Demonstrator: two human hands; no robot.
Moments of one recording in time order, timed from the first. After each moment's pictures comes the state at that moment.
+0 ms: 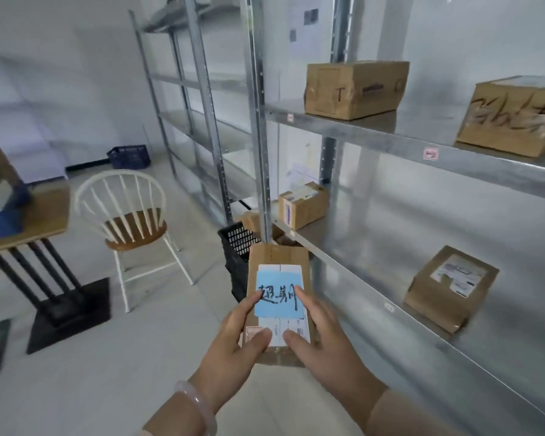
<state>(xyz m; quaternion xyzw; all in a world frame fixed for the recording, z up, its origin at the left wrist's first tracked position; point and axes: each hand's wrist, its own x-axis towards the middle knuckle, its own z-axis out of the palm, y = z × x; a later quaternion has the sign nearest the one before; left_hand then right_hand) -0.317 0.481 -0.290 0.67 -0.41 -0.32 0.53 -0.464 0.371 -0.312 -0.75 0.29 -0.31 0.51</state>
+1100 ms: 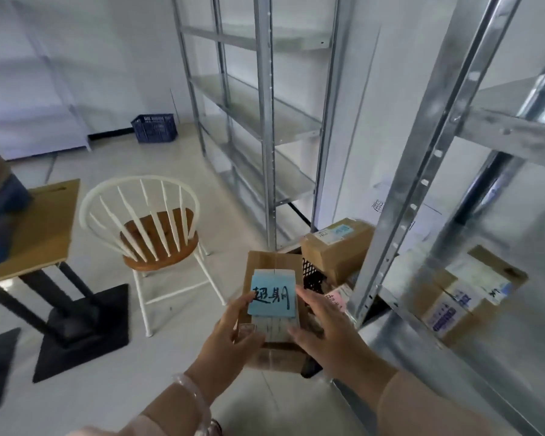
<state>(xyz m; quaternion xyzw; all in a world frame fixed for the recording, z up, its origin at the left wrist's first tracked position) 0.123 0.279 -0.338 0.69 -0.24 -0.40 0.55 -0.021 0.130 -0.351 -0.84 0.27 -0.12 0.45</state>
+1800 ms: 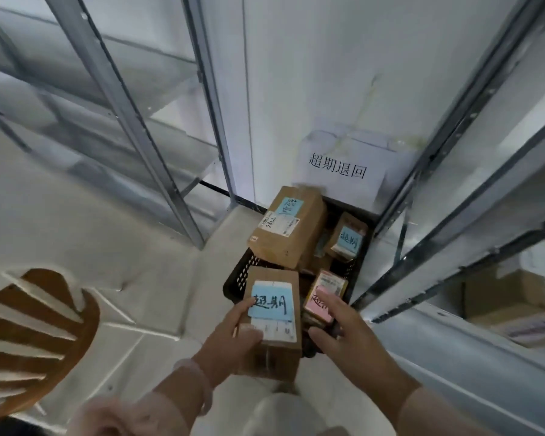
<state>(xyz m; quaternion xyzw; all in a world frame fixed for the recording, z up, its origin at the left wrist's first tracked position) 0.346 0.032 -0.436 0.65 -0.37 -0.61 0.28 0.117 0.008 -0.437 -0.64 0.59 -0.19 0.45</state>
